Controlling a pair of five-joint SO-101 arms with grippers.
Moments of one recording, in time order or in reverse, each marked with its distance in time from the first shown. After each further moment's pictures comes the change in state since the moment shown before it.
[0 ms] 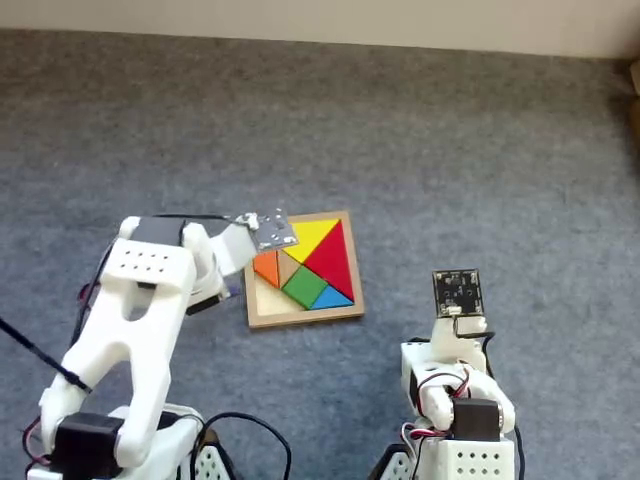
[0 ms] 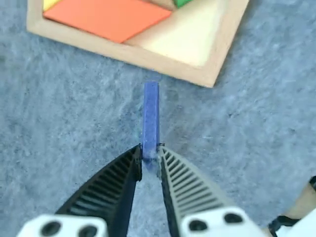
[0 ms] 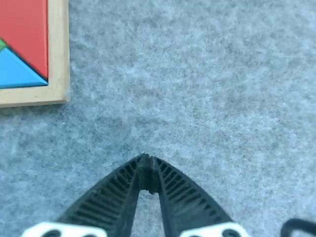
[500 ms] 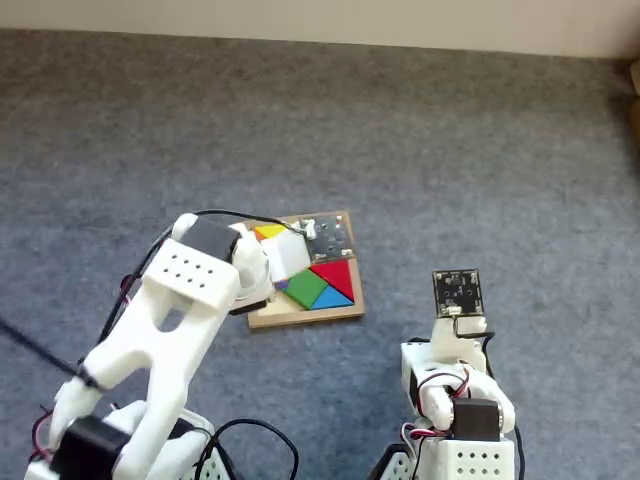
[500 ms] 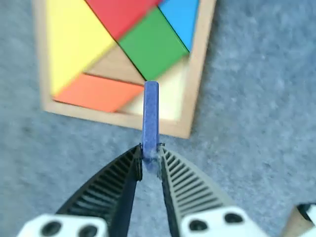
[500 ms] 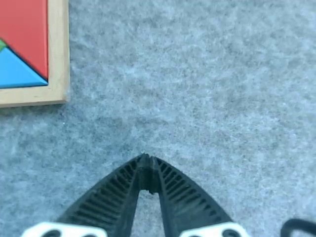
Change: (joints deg) left arm 14.6 -4.1 -3.4 -1.6 6.6; right arm 0.0 0.0 0.0 0.0 0.0
